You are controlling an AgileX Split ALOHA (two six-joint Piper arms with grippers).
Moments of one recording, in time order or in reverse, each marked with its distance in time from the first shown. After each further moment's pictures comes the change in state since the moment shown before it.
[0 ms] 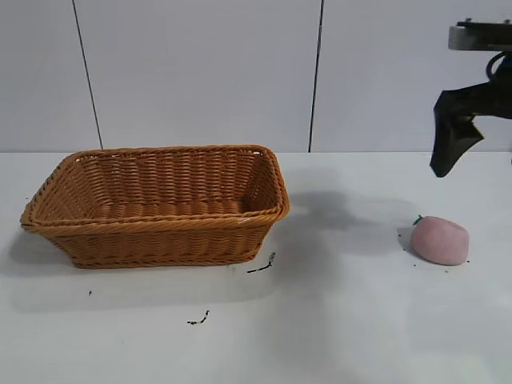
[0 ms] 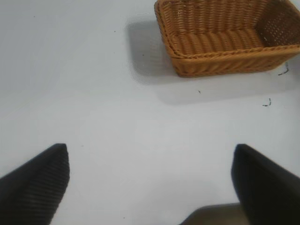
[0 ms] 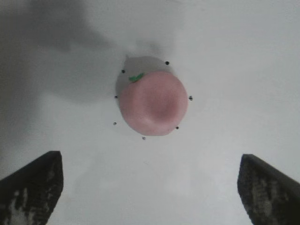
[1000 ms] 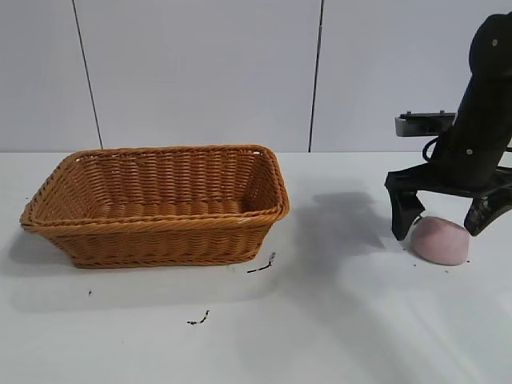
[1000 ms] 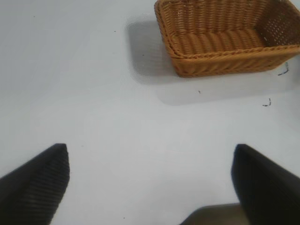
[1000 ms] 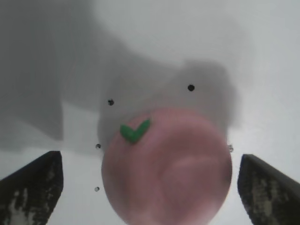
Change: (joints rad) left arm 0.000 0.000 0.000 0.000 0.000 0.000; right arm 0.000 0.300 -0.111 -0.042 -0.033 0.065
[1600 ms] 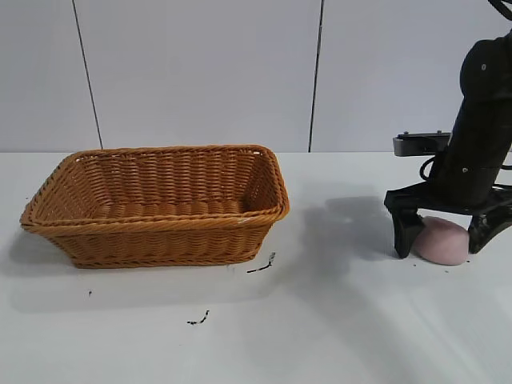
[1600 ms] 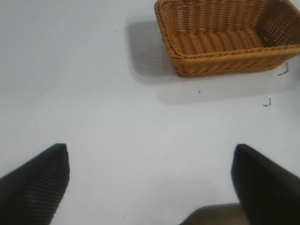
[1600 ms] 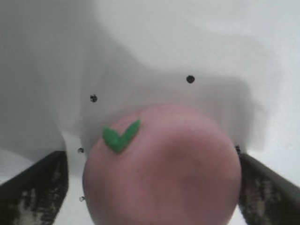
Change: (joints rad) left arm 0.000 0.000 0.000 0.000 0.000 0.000; right arm -0.001 -0.034 0.001 -0.043 0.002 0.000
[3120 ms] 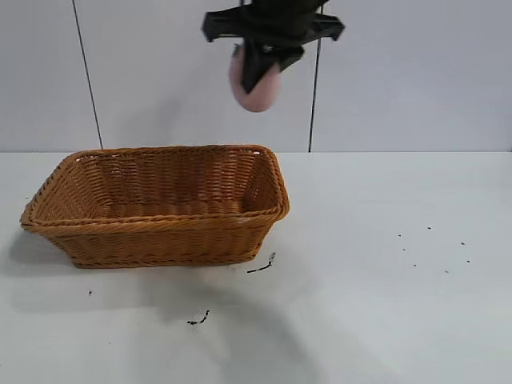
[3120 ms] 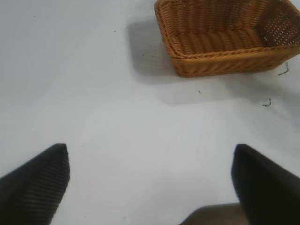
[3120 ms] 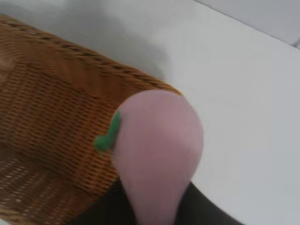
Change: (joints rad) left arm 0.000 0.000 0.000 0.000 0.000 0.000; right arm 0.544 0.223 -0.763 0.098 0.224 -0.018
